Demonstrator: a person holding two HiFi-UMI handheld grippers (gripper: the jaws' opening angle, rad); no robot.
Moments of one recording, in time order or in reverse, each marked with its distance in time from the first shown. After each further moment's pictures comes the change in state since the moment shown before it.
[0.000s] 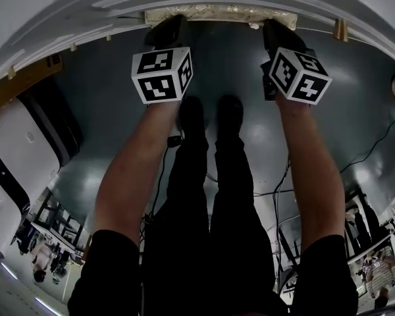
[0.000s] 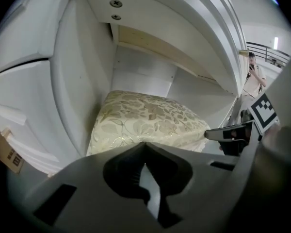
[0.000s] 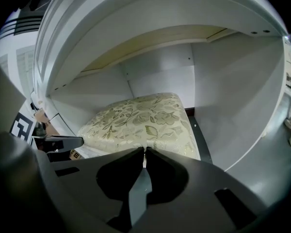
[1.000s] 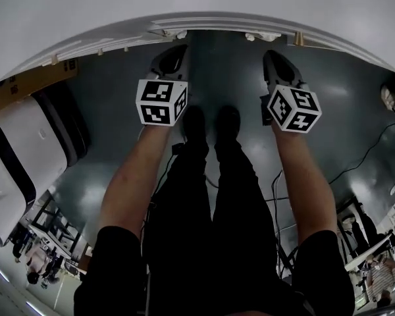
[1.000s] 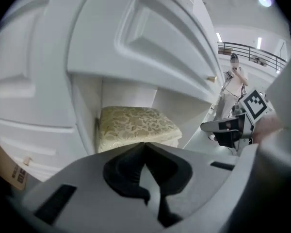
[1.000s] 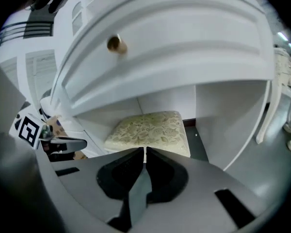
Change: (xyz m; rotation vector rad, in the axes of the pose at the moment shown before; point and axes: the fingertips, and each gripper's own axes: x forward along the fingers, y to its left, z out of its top) left arm -0.083 -0.033 0.035 0.106 -0.022 -0.121; right arm -0.095 0.028 0.035 -0.026 -0.085 0.034
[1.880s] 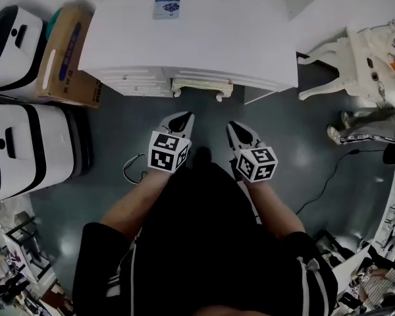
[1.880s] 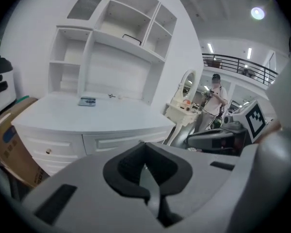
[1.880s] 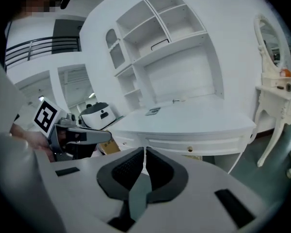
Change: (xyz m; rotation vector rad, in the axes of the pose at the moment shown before) left arm -0.324 -0.186 0.182 0.009 -0.058 -0.077; right arm -0.333 0.190 0.145 -0.102 -0.056 0.241
